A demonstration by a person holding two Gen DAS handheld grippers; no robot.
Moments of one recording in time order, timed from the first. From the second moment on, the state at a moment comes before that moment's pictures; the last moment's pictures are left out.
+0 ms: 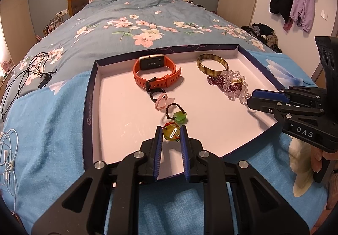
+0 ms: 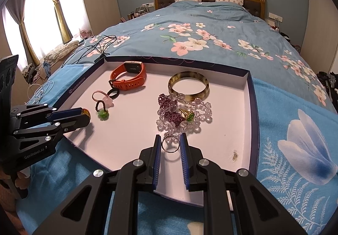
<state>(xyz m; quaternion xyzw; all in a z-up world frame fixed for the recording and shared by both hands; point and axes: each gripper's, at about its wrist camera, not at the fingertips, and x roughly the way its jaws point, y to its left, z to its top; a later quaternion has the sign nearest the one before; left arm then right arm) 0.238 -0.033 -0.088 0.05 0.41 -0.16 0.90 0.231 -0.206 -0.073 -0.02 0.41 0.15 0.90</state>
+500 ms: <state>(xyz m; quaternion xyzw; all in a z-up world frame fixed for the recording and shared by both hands) 0.239 -0.032 -0.090 0.05 0.41 -0.16 0.90 0.232 -0.207 -0.076 -0.02 0.41 0.15 0.90</state>
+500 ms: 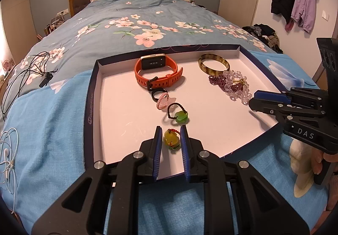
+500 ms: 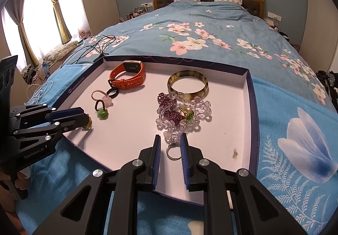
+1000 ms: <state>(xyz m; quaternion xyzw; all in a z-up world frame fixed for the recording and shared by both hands) 0.220 -0.024 -0.071 0.05 0.37 -0.13 0.92 0.215 -0.212 -0.060 0.00 0.38 0.15 0.91</state>
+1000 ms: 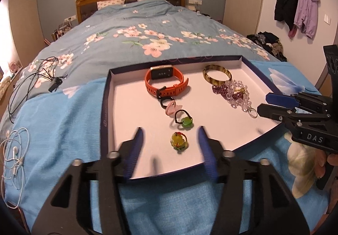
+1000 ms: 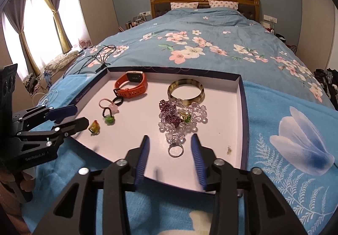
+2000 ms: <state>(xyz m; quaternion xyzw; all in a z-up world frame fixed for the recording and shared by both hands) 0.095 -0.006 -0.018 0.03 0.18 -0.06 0.98 0.114 -0.196 -0.030 -0.01 0.23 0.11 0.97</state>
